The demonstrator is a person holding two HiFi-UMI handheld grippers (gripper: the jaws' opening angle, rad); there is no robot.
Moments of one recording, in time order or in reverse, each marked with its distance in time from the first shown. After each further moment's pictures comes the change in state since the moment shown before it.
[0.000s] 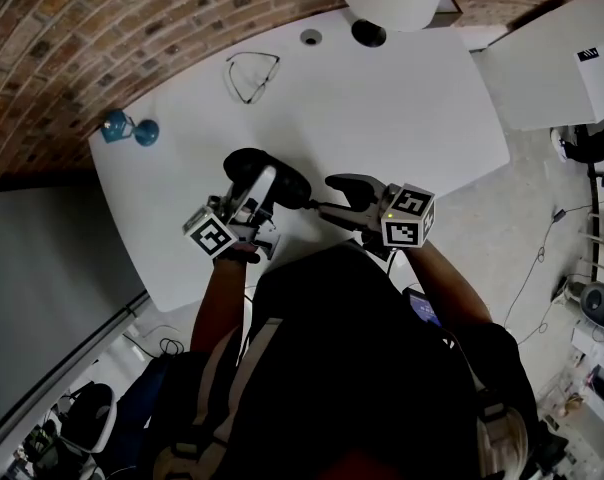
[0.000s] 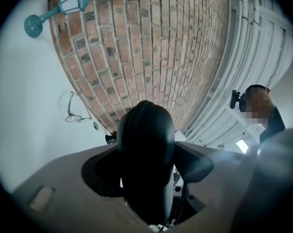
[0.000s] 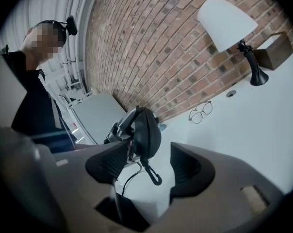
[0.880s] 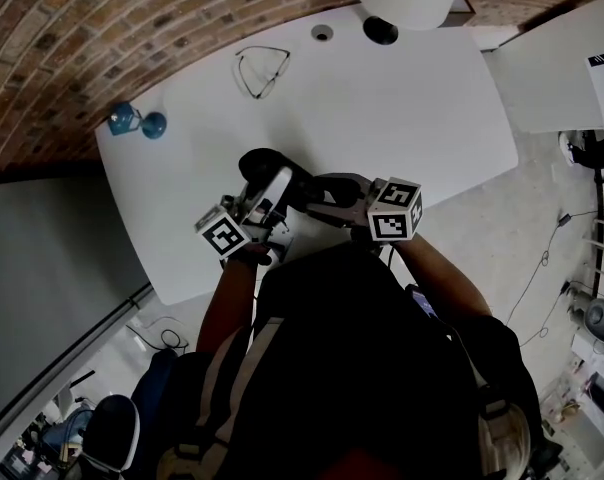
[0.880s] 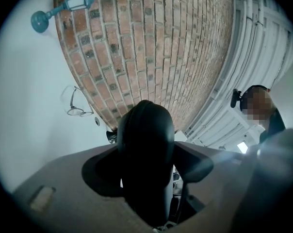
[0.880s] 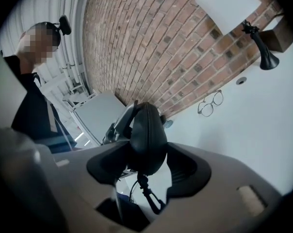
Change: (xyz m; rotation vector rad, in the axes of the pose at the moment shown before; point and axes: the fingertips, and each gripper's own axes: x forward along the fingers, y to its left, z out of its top) left arm 0.006 -0.009 -0.010 0.002 0.013 0.027; right arm 0.037 0.008 -0.005 0.065 0.039 0.080
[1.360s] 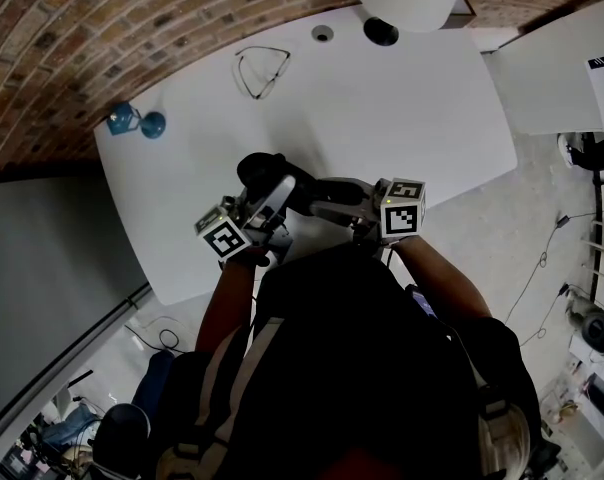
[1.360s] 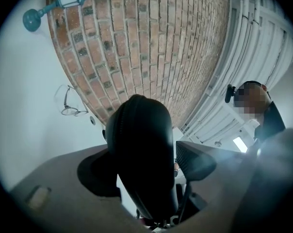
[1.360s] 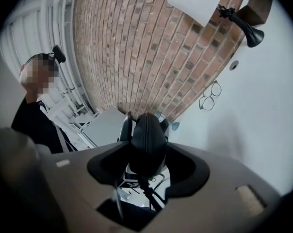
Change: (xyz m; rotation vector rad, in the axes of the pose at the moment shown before) left arm 0.002 -0.008 -0.003 0.073 0.044 -0.026; right arm -0.010 0.005 0.013 0.210 -0.103 0.099
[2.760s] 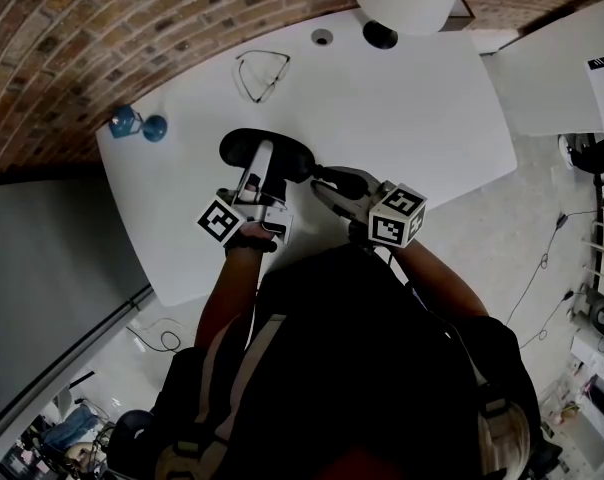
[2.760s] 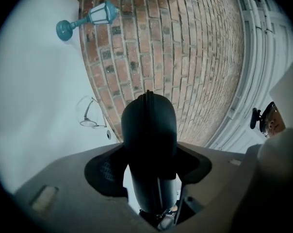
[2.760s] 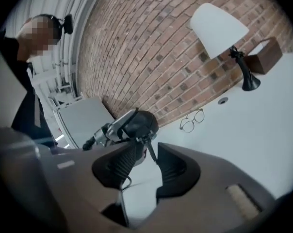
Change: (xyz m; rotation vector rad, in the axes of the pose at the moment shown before) left arm 0.003 0.044 0.039 -0.256 -0.272 0.159; right arm -0.009 -0.030 0.019 -0.278 -0.072 -0.269
